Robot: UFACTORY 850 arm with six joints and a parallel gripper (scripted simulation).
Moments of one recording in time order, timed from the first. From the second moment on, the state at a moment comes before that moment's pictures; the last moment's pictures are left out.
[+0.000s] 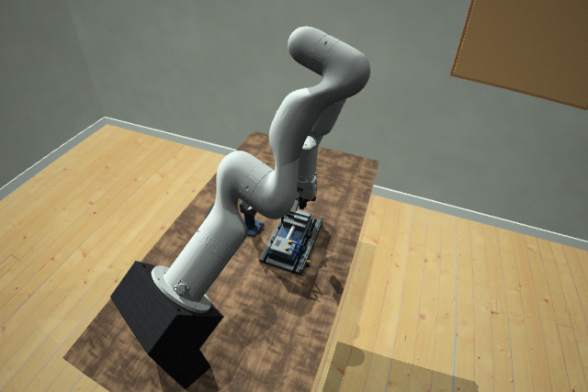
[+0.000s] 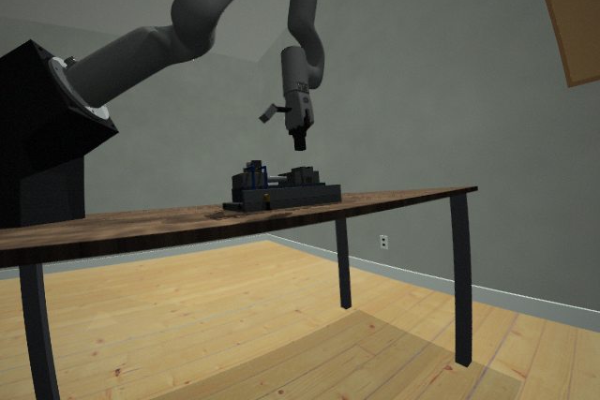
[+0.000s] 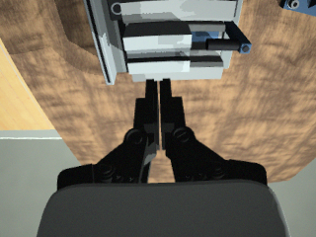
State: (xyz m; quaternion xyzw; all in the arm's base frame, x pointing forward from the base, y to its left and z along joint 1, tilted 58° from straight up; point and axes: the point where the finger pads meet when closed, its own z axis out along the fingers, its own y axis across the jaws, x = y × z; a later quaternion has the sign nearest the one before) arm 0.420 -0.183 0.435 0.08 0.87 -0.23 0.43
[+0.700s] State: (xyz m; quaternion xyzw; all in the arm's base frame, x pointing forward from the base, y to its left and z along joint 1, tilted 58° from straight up) arm 0.418 -0.189 0.437 0.08 0.87 -0.23 0.43
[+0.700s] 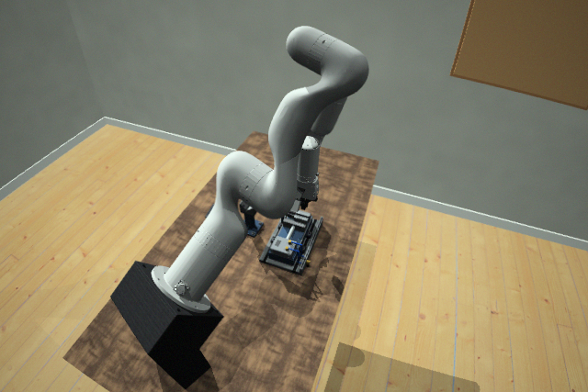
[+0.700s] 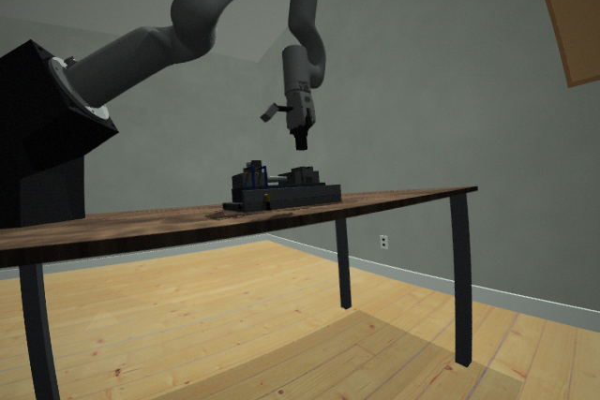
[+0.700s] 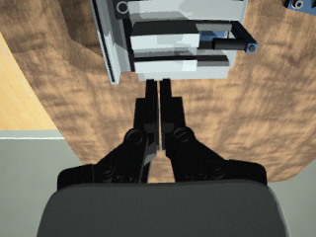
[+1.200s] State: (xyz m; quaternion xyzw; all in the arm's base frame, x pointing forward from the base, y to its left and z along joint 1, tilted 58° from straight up) arm 0.405 -0.221 0.451 0.08 0.87 -0.23 0.43
